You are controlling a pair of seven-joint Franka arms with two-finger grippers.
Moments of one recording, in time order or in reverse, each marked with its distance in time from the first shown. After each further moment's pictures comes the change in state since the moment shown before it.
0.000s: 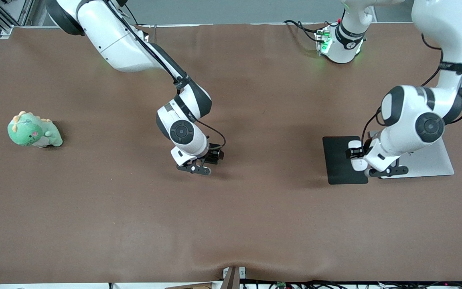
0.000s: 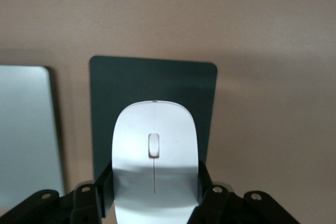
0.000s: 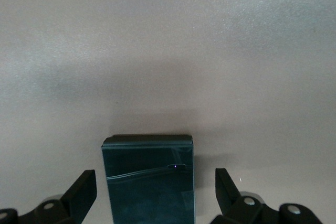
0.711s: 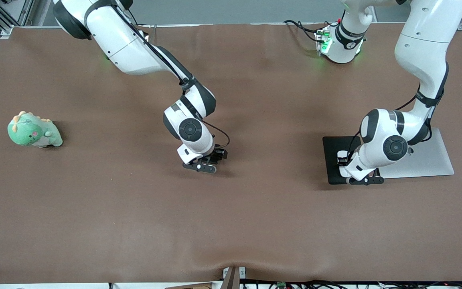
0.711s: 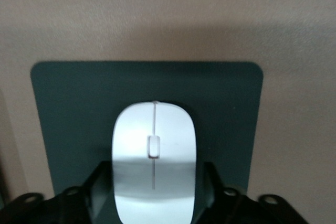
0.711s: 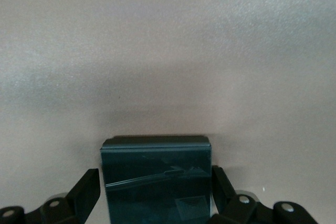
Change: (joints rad) left arm -0.003 0.184 0.000 0.013 0.088 0.133 0.006; right arm 0.028 0.035 -0.002 0.000 -0.056 0.045 0.051
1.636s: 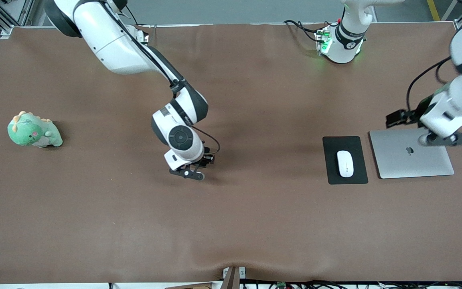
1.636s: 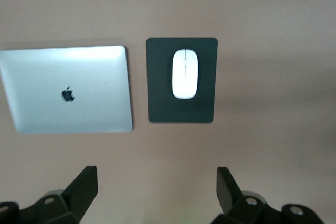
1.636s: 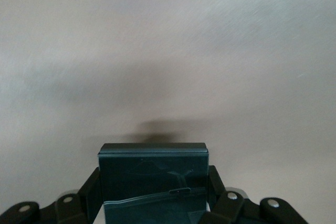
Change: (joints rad) left arm 0.000 -0.509 0.077 0.256 -0.081 -0.755 0.119; right arm -0.076 -0.039 -0.012 0.068 -0.025 -0.183 -0.008
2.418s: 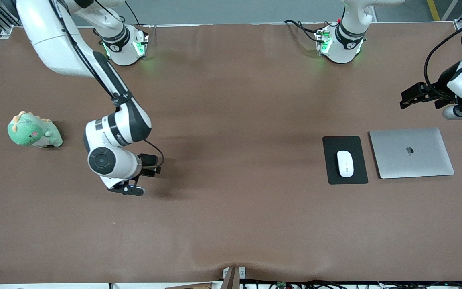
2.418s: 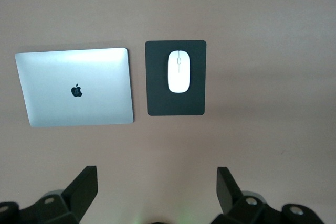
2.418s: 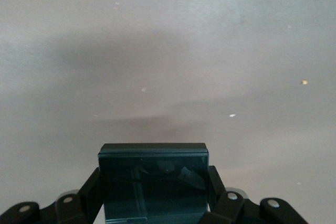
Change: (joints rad) left arm -0.033 -0.054 0.018 0.062 -0.009 -0.067 0.002; right arm -0.283 -0.134 -0.003 -0.119 0.000 -0.117 -0.373
